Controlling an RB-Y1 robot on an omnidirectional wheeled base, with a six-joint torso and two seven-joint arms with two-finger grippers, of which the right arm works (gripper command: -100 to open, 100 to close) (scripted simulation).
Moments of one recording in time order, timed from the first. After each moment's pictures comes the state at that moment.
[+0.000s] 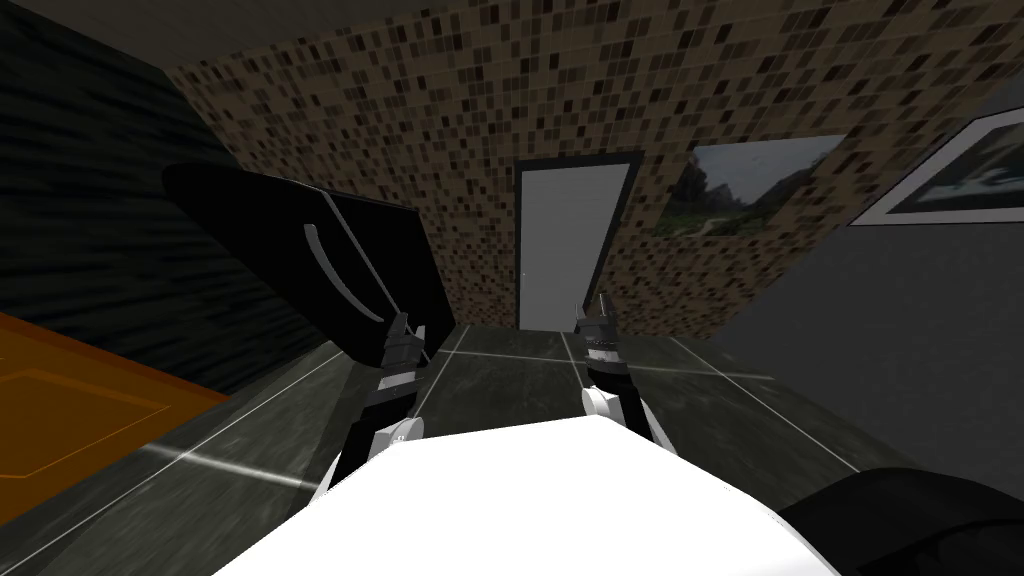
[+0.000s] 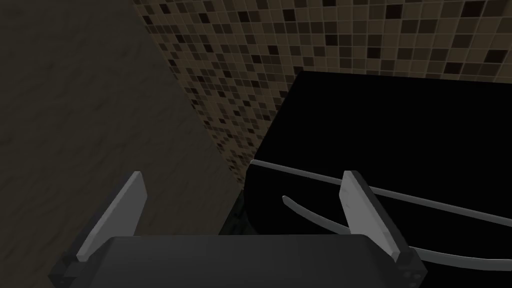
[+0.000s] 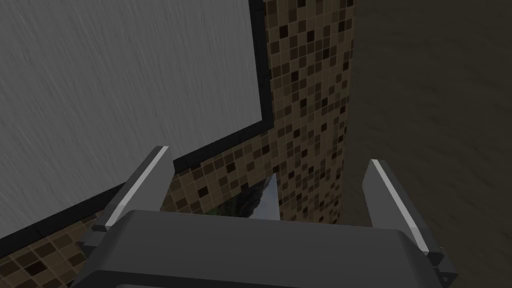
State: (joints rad) arm 0.47 0.00 -0.01 -2.20 -0.02 -0.52 -0.14
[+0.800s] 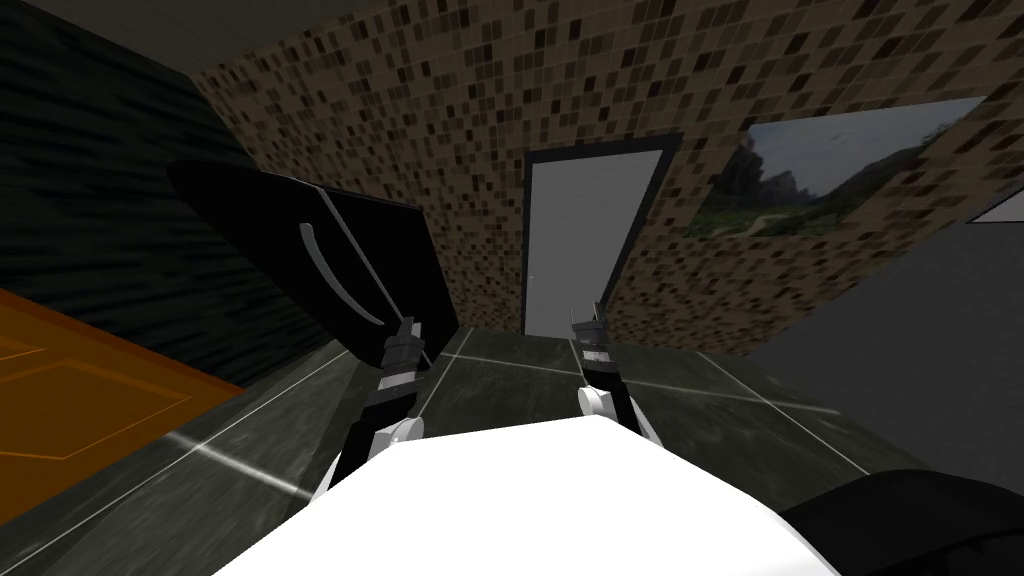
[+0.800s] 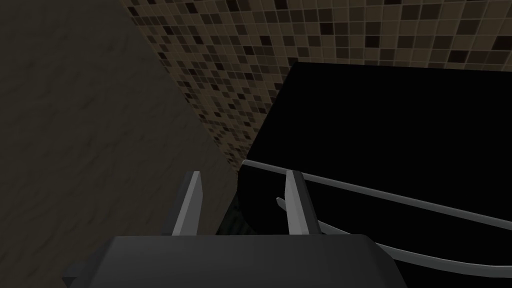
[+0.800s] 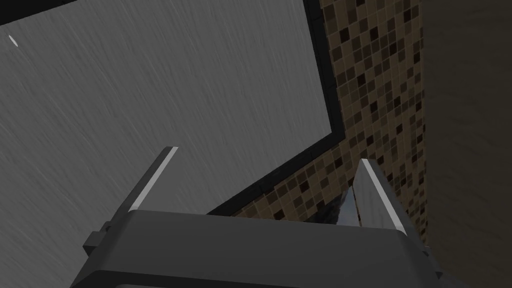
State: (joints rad) arm 0.42 -0.04 -0.02 -2.04 -0.11 -0.56 -0.26
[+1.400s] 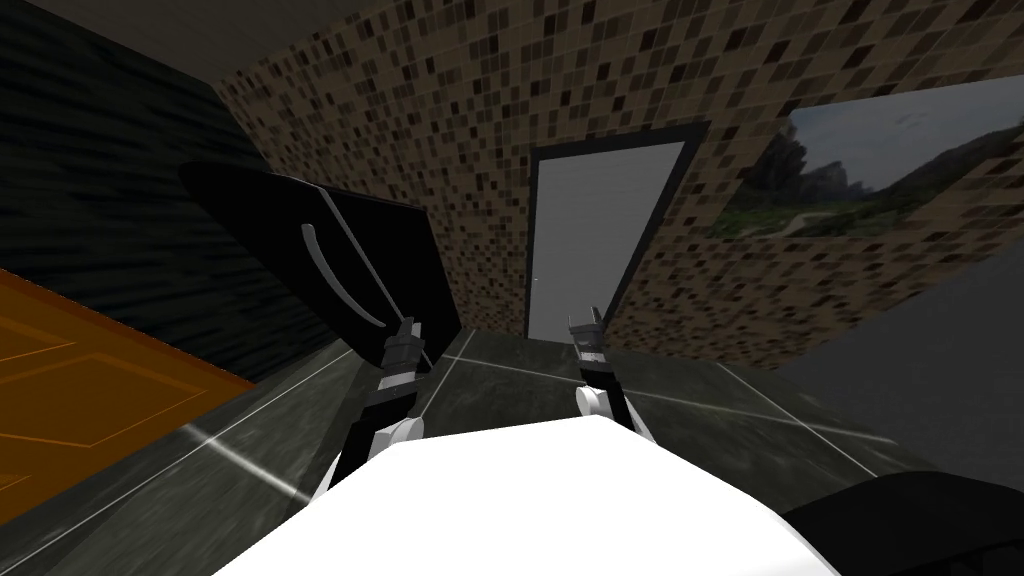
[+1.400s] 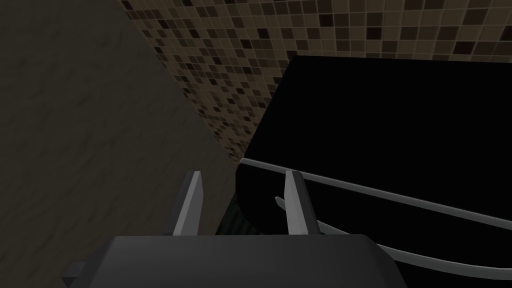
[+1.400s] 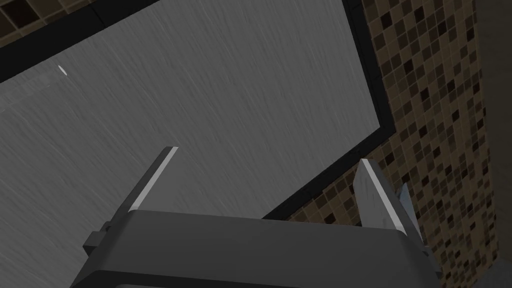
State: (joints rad) arm 0.38 -0.06 -0.02 -1.92 -0.17 -0.59 -0.34
